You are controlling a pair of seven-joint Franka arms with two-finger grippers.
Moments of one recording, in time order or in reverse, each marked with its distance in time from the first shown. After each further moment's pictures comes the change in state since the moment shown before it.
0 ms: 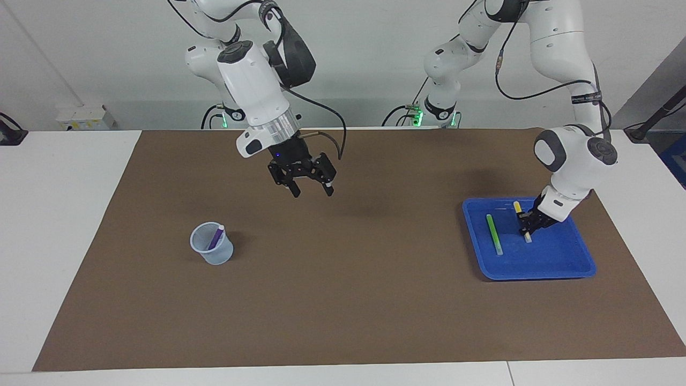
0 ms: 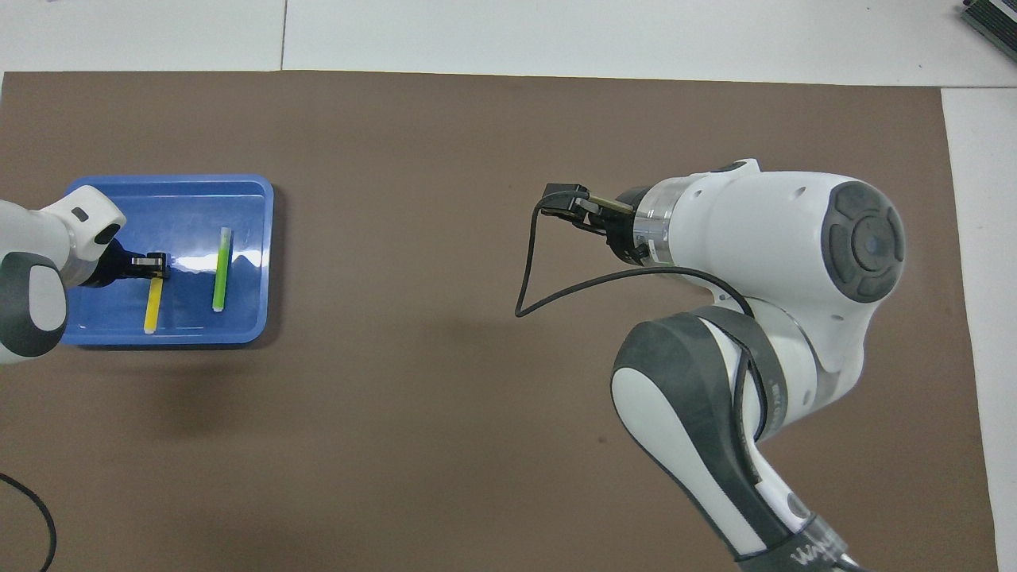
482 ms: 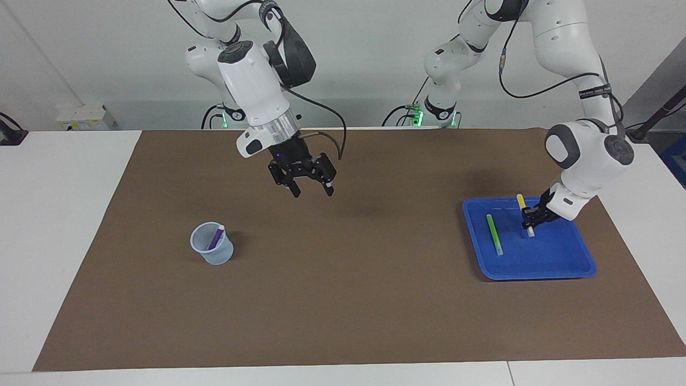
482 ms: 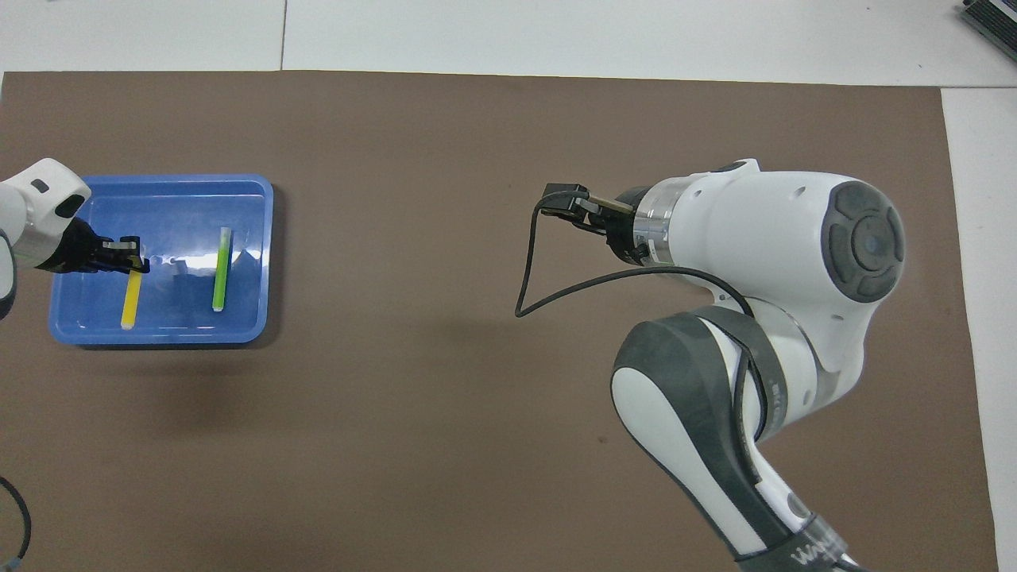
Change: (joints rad) left arm 0.000 -0.012 -0.003 0.154 -0.046 -0.256 -0.092; right arm 0.000 0.000 0.000 -0.001 0.000 0.000 0.000
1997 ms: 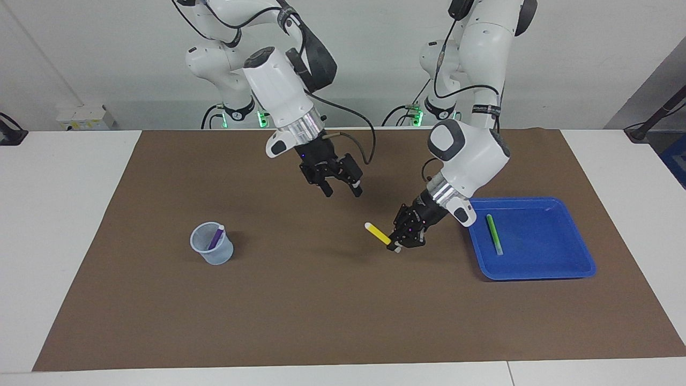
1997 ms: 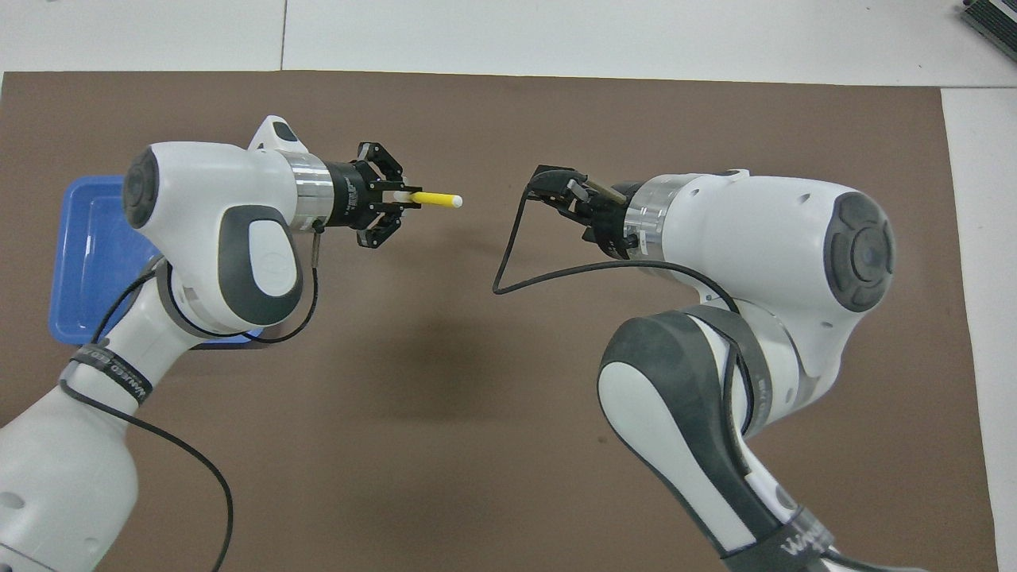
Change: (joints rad) left arm -0.539 0.058 -0.034 0.054 -0.726 0.467 -1.356; right arm 0.104 0.063 0.004 -0.008 0.109 0.226 0.190
